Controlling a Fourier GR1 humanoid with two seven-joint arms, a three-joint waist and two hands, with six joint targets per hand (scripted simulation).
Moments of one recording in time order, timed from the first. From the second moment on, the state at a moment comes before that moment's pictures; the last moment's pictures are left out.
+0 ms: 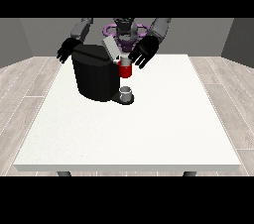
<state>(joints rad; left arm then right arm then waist) -1.18 0.45 0.12 -0.61 -0.68 -0.15 -0.16 -0.32 -0.05 -0.06 -1.38 -0.04 -0.16 -0.08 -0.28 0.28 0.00</state>
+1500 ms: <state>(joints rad) -1.09 0.39 0.07 -0.65 -0.74 -0.23 -0.15 -0.25 -0.05 -0.10 -1.29 -0.06 -0.17 -0.11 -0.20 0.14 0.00</state>
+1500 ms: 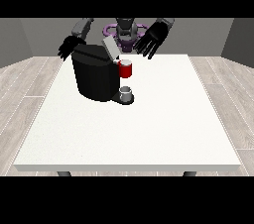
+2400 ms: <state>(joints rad) -0.72 0.11 0.34 -0.70 -0.34 -0.23 -0.22 -0.08 -0.12 -0.11 -1.33 -0.07 -0.11 -0.06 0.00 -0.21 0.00</state>
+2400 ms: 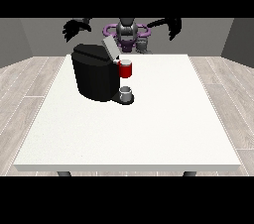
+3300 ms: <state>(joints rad) -0.48 0.03 0.34 -0.90 -0.17 -0.31 -0.20 -0.25 -0.19 -0.03 -1.48 -0.06 0.02 0.07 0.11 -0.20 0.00</state>
